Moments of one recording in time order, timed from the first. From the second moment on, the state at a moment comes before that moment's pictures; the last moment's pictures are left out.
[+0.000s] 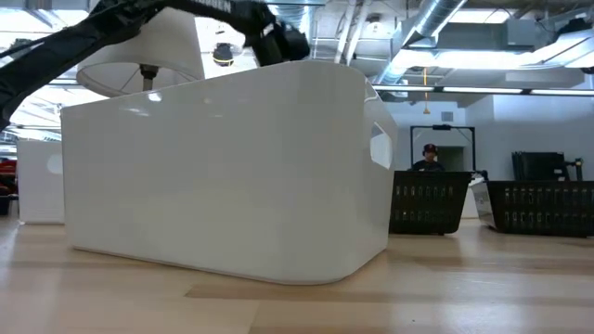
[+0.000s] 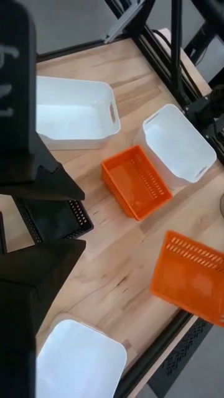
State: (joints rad) left arm 0.64 2.22 2.36 -1.19 0.07 0.20; right arm -0.12 1.30 1.73 -1.23 0.09 0.50
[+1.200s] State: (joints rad) left arm 0.34 1.97 2.28 -1.57 0.12 0.32; right arm -0.12 1.30 1.73 -1.24 0.08 0.39
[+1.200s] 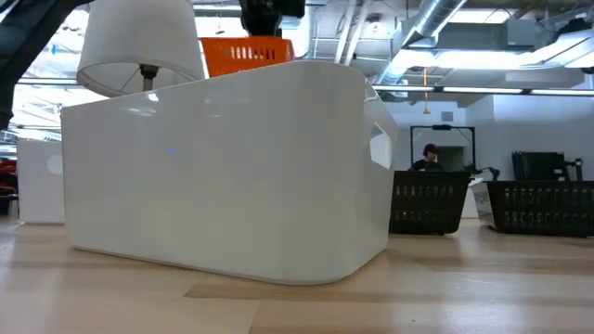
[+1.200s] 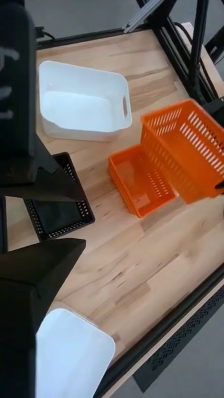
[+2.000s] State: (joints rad) left arm 0.33 1.73 1.65 -1.03 0.07 0.41; right arm -0.12 1.30 1.73 -1.25 0.08 0.38
